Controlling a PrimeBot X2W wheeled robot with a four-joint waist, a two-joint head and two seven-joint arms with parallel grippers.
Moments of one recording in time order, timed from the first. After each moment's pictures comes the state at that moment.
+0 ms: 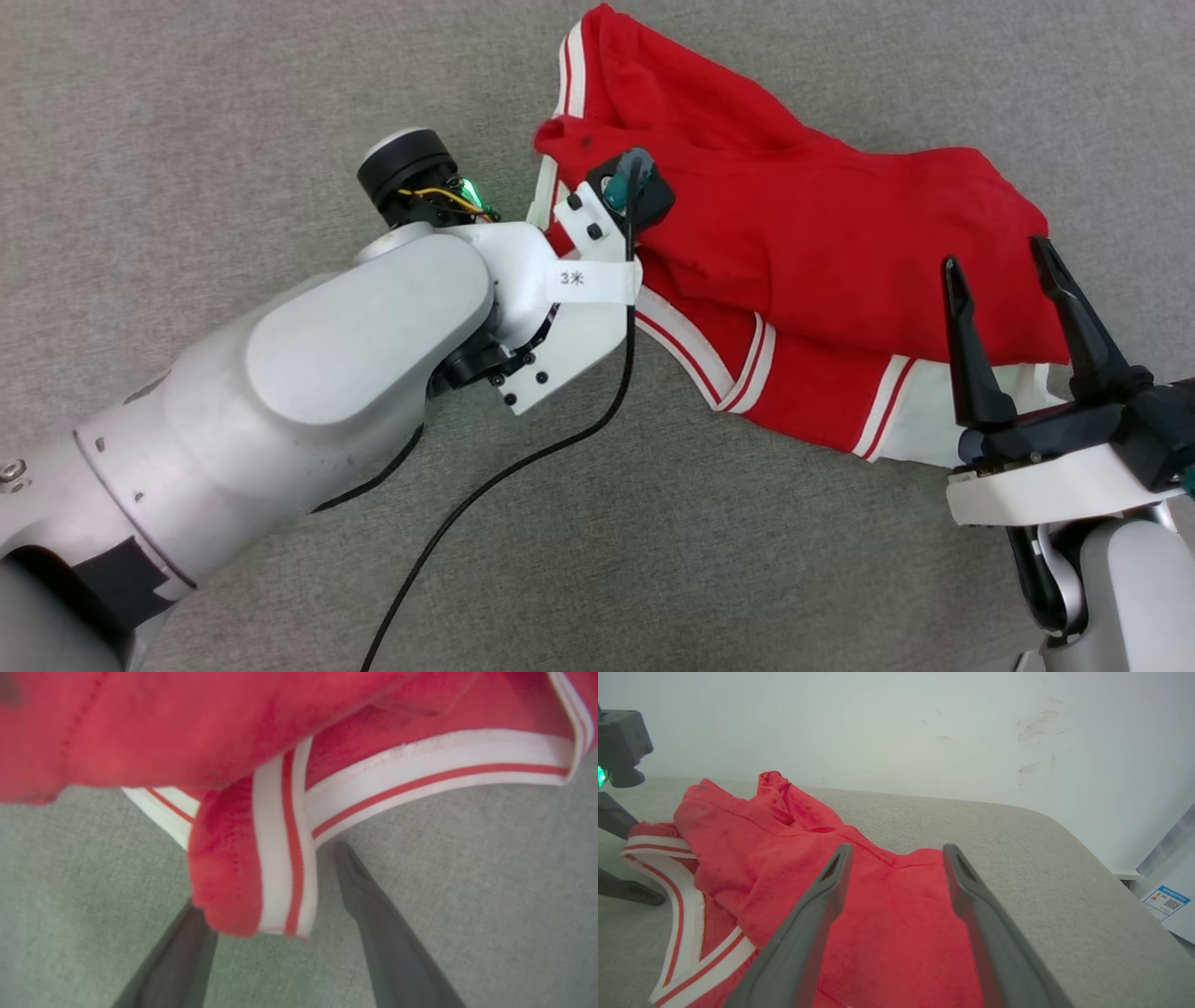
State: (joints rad) left arm -1.23 0.44 -1.27 0.32 -0.81 -0.13 0.85; right arm -0.23 -0.13 0.02 0.01 0.10 0.13 -0.26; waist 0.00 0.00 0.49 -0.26
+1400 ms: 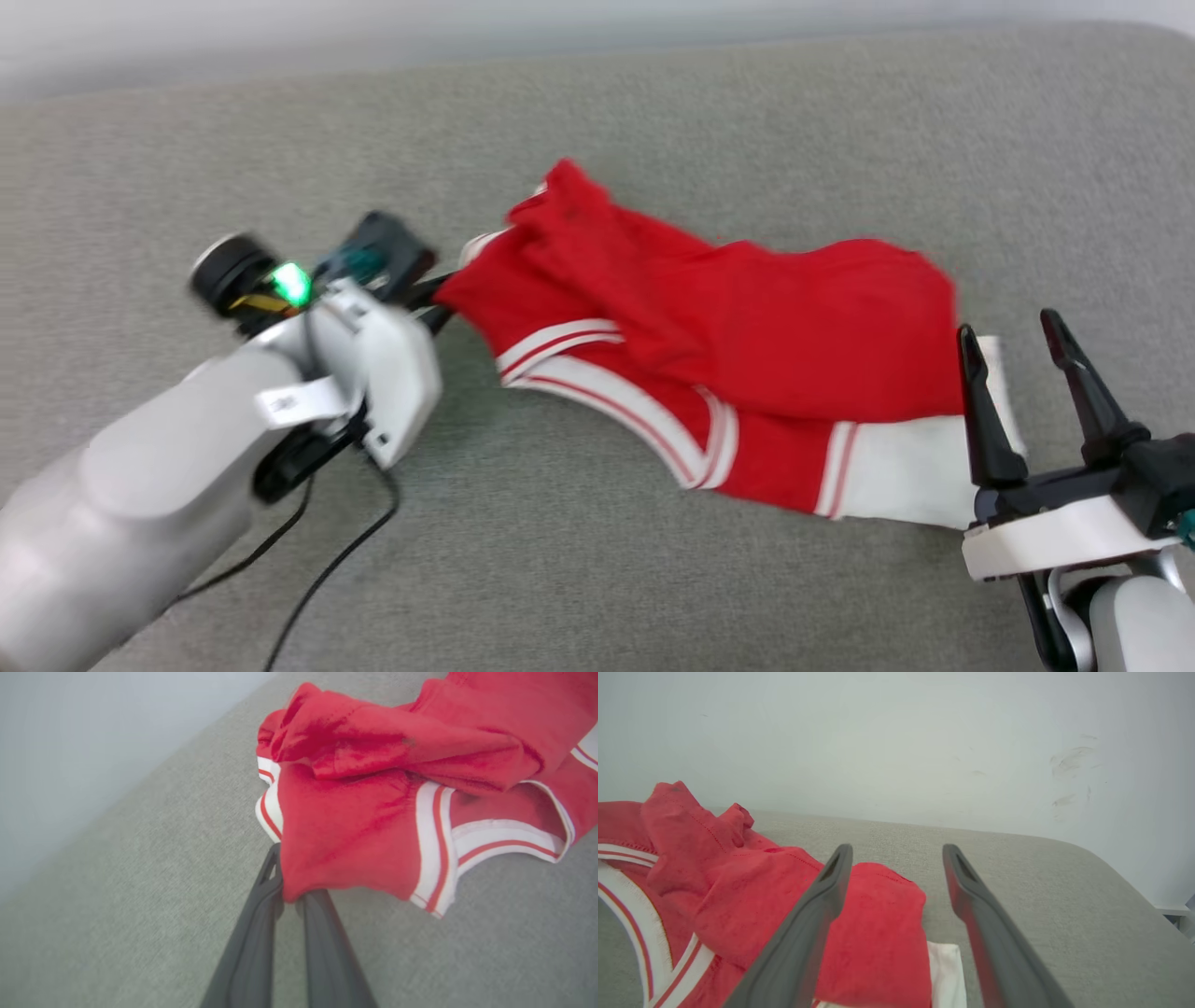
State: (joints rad) left arm -1.01 0.69 -1.24 0.32 -0.88 -0.01 0.09; right arm -0.14 -0.13 -0.02 0.05 0.08 0.13 -0.26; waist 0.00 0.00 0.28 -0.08
